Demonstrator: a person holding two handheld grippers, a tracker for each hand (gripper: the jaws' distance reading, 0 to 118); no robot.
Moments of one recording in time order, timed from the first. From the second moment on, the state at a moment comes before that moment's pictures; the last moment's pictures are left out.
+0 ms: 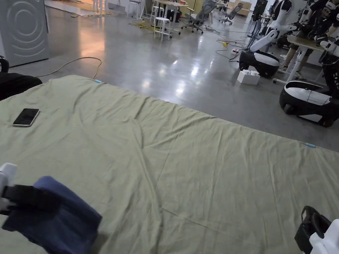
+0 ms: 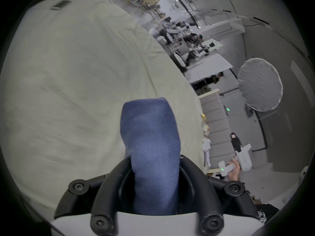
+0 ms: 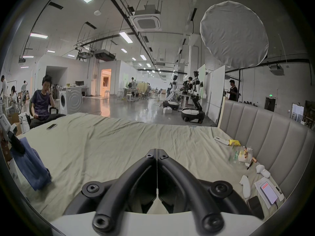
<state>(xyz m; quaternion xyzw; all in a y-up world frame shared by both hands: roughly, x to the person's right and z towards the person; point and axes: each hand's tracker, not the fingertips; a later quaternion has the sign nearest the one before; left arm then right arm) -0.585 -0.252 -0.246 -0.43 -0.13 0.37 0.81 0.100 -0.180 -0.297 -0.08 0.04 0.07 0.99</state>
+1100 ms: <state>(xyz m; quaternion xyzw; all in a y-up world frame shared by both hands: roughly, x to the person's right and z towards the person) -0.614 -0.214 -0.260 -0.46 0.23 0.03 0.86 0.114 -0.196 -0.291 -0.09 0.03 0.07 0.99</state>
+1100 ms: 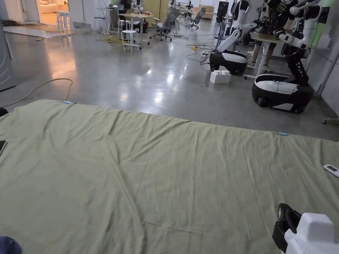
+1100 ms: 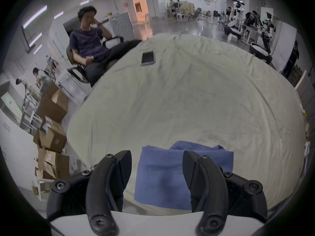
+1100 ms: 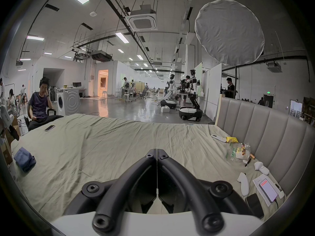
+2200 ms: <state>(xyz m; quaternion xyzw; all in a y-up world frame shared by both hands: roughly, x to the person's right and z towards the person) -0.195 -0.219 -0.272 -0.11 0.05 -0.01 0.99 0.101 -0.218 -0.270 -0.08 0.04 0.06 0.99</state>
